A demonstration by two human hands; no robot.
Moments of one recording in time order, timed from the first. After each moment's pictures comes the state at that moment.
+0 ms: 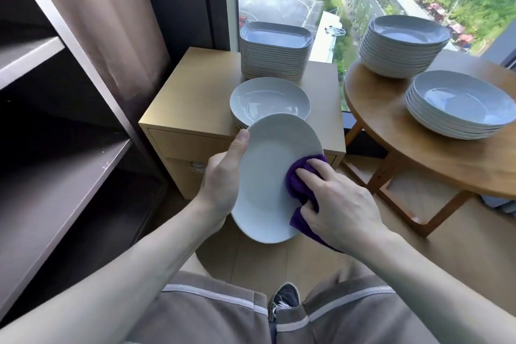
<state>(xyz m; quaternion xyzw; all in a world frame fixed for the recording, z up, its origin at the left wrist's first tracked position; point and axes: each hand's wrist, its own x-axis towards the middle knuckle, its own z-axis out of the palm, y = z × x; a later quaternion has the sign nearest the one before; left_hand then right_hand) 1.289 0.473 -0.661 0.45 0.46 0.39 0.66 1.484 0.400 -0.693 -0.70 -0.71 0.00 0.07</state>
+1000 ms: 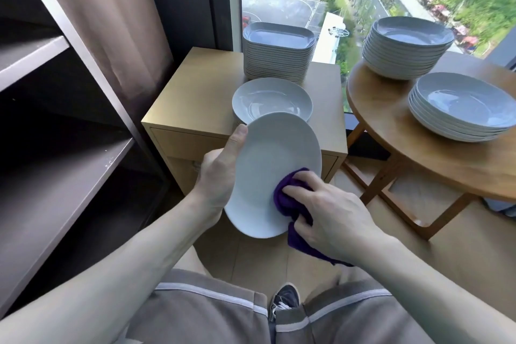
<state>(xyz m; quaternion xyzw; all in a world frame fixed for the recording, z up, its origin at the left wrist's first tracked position) 1.285 0.479 -0.658 0.44 0.50 0.39 0.64 1.480 0.398 -0.695 -0.64 -0.76 0.06 0.05</state>
